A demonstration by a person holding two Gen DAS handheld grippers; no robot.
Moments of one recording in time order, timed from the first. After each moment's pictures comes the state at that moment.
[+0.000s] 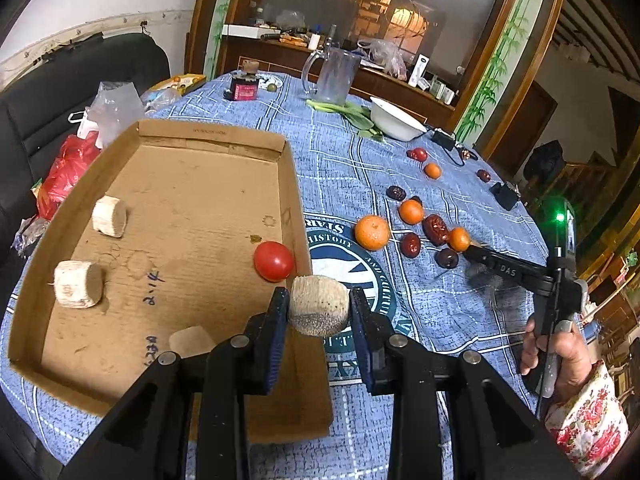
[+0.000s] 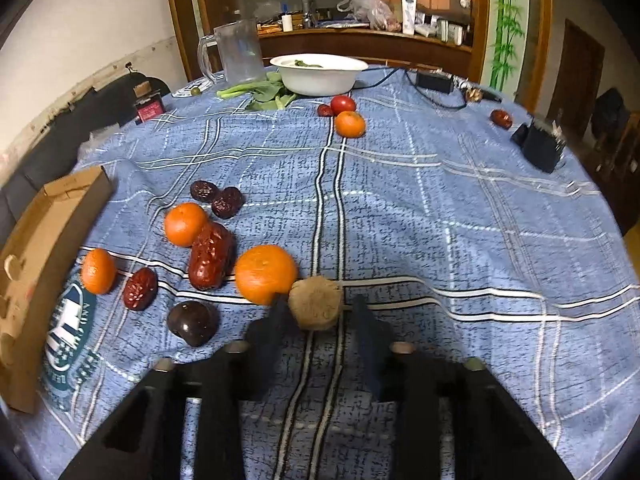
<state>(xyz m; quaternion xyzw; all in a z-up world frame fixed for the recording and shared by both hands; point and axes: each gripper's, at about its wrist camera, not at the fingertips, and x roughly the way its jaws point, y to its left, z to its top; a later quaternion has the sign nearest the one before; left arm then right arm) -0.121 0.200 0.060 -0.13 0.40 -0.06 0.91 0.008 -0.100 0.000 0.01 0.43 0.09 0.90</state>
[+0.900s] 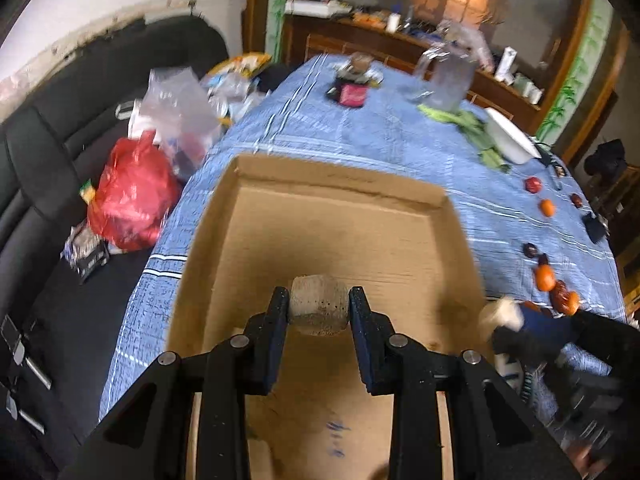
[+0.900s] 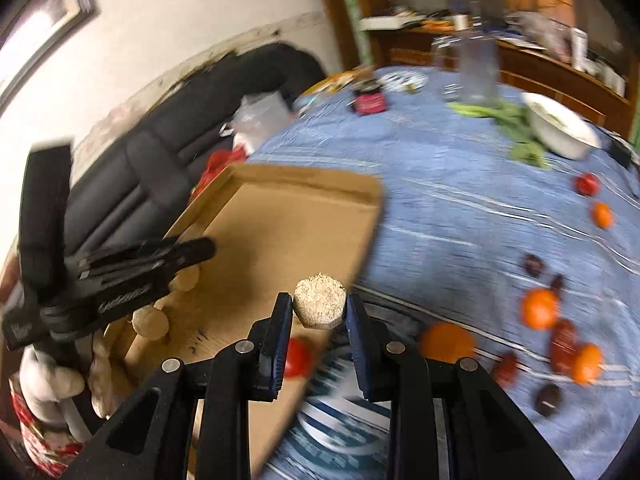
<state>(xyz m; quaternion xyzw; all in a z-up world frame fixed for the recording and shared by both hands) -0.009 0.325 0.059 -0.11 0.47 0.04 0.88 0.006 0.147 0.053 -0.02 0.45 0.33 0.83</state>
